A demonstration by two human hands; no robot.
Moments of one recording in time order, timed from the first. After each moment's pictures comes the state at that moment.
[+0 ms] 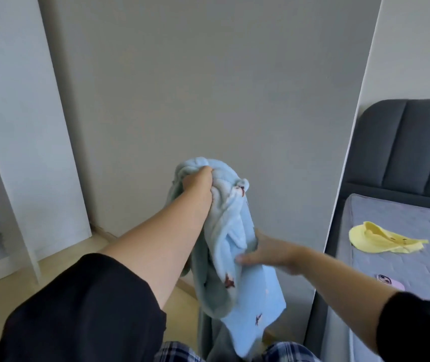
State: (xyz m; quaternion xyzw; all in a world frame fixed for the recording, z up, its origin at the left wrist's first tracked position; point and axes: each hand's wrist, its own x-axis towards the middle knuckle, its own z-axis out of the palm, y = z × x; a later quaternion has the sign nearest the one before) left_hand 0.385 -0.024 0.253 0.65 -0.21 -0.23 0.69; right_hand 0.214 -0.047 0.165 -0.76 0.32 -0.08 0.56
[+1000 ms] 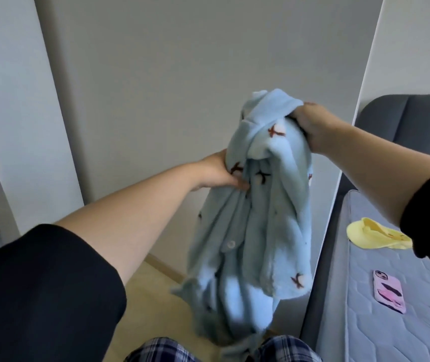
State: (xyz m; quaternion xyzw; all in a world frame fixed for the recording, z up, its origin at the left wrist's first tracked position) left_hand 0.387 -0.017 0.283 0.60 -0.68 -0.22 0.36; right_hand 0.205 -0.087 0.359 -0.66 0.29 -0.49 0.49
